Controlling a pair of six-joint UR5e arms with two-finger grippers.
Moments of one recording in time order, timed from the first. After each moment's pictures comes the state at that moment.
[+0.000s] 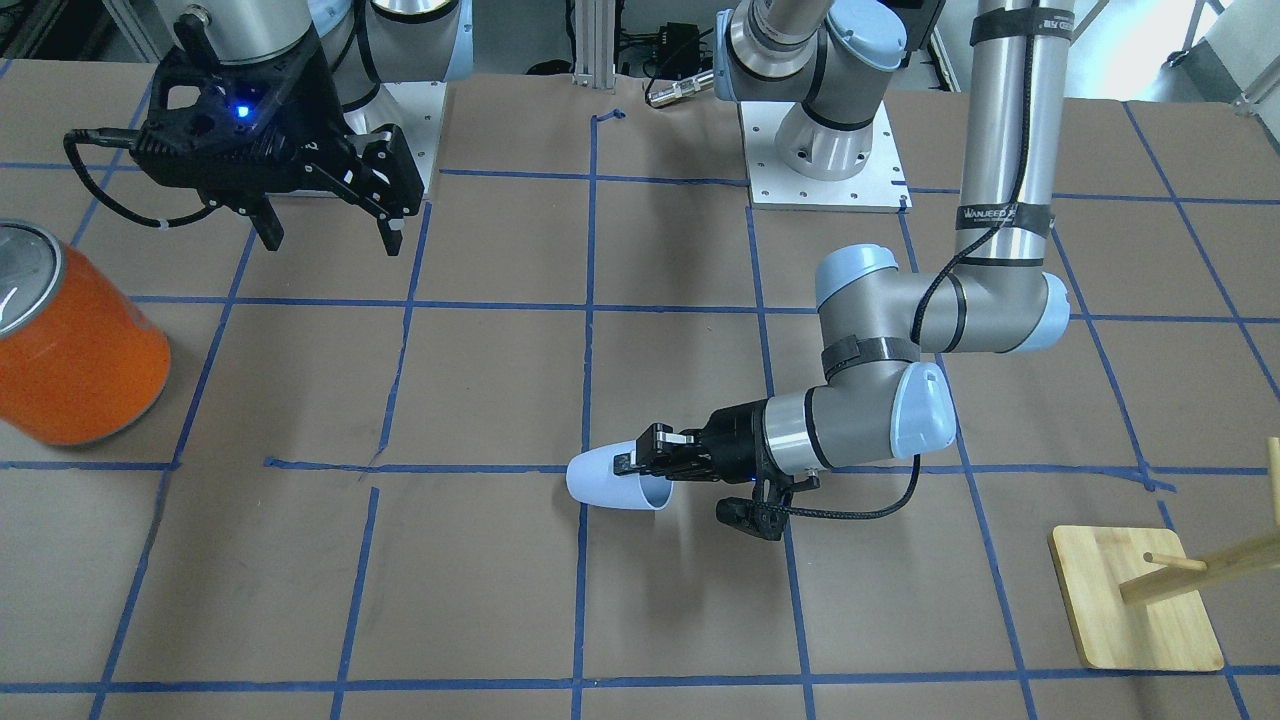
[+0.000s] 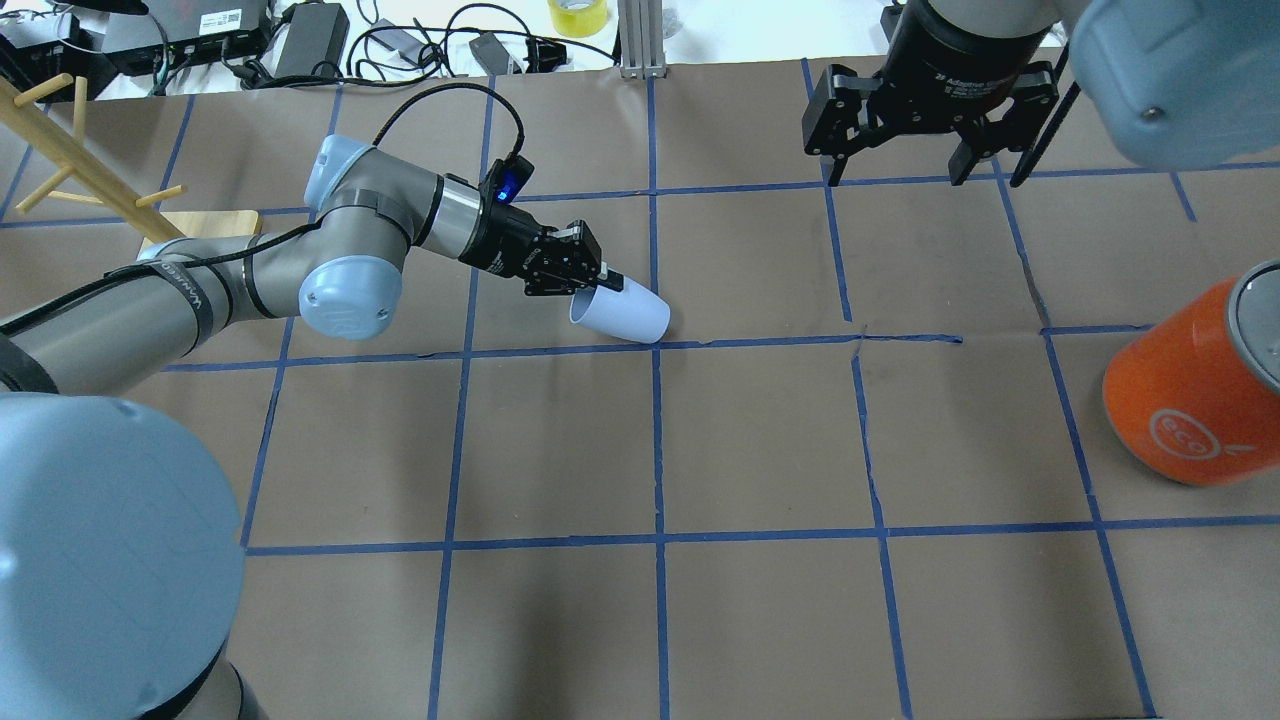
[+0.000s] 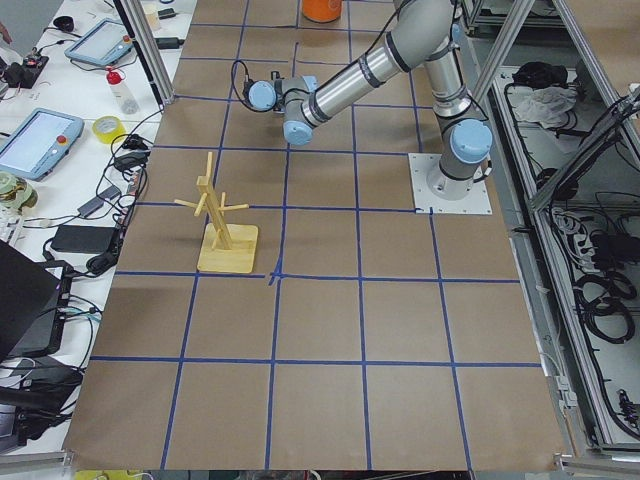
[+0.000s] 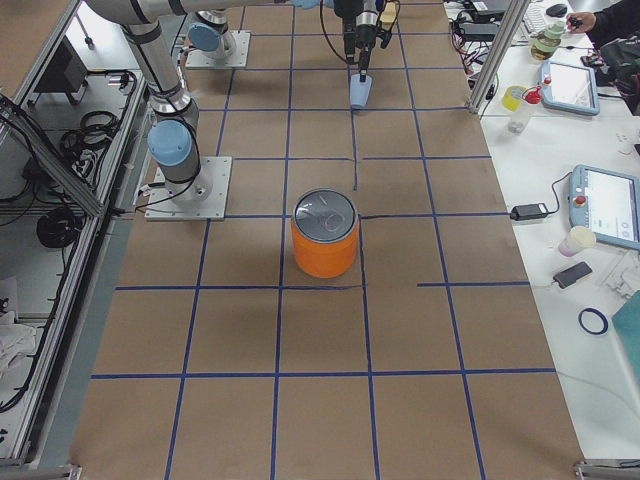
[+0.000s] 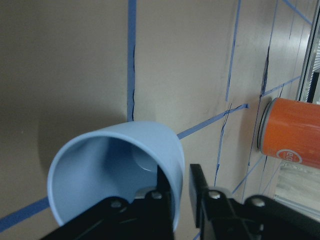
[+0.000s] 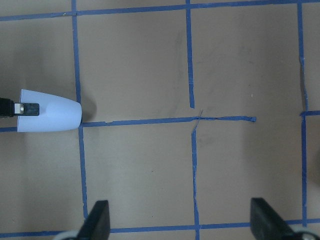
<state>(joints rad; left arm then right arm) -1.54 -2.08 -1.78 -0.98 0.65 0.07 1.67 -1.56 1.49 -1.62 -1.57 0.14</state>
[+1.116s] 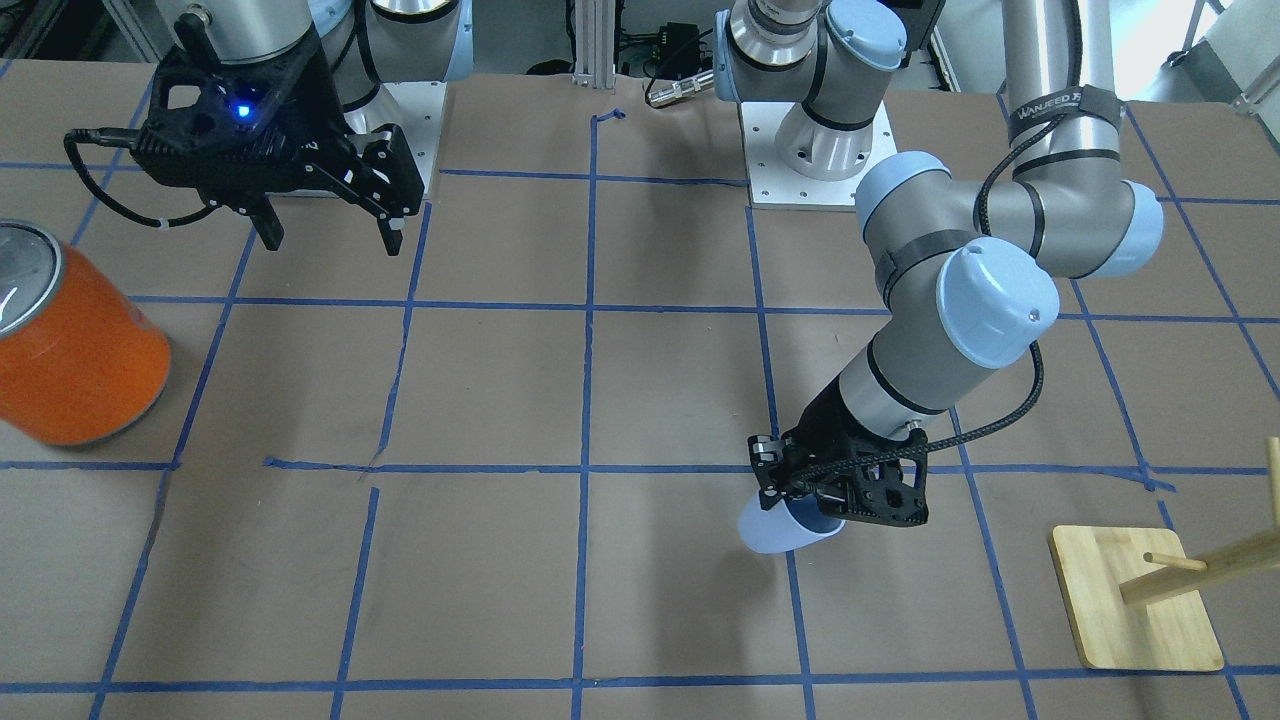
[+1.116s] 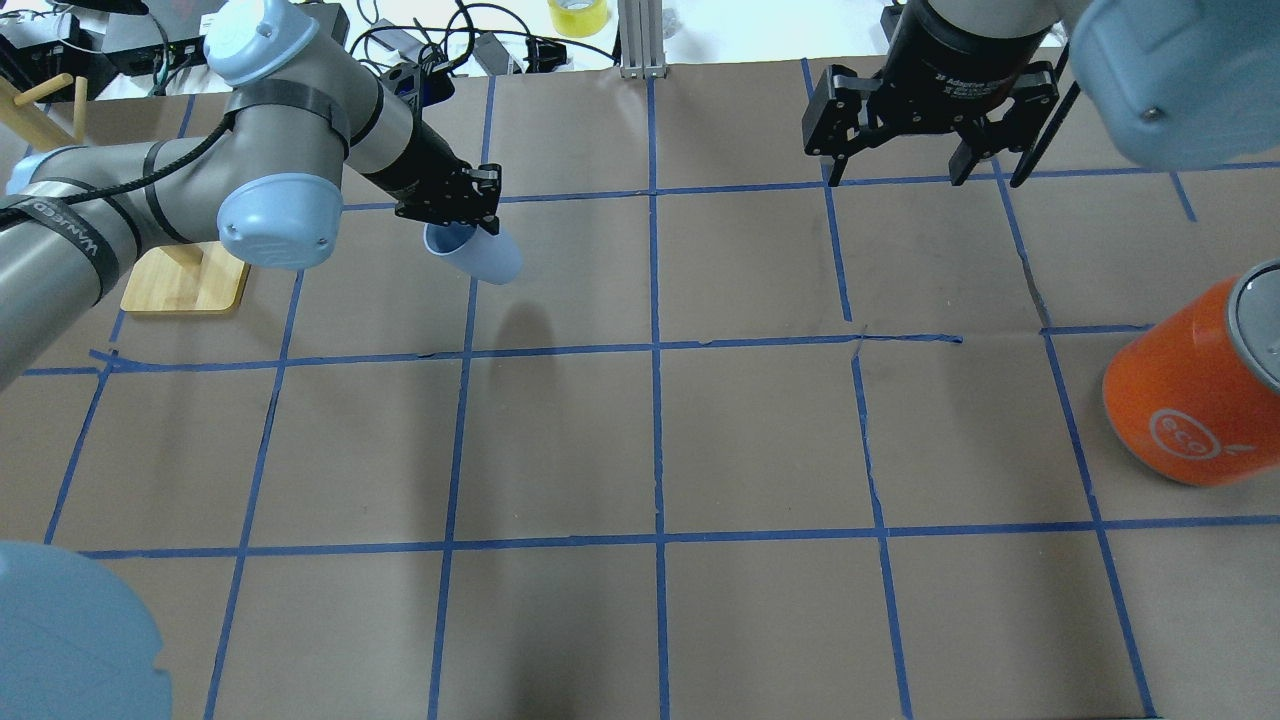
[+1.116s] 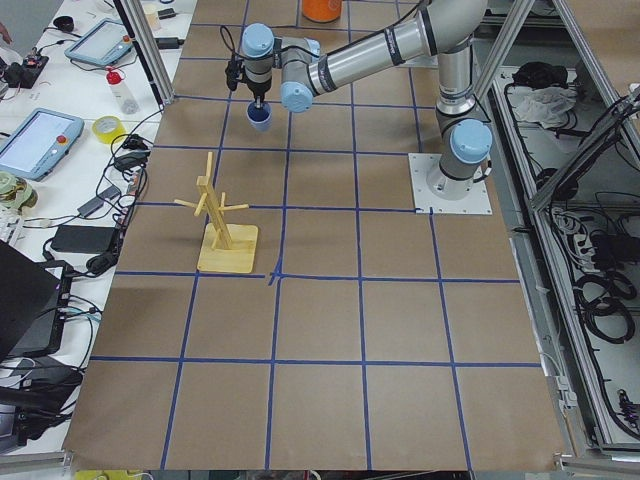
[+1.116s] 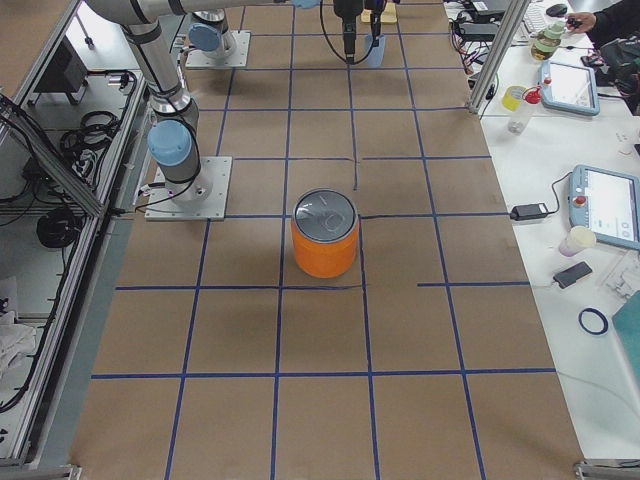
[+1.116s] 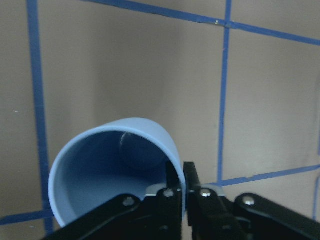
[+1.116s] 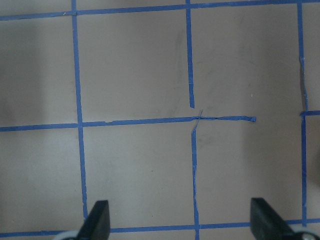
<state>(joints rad) -1.54 -1.94 -1.65 -0.99 1.34 0.09 1.67 -1.56 1.49 -1.62 -1.58 0.14</state>
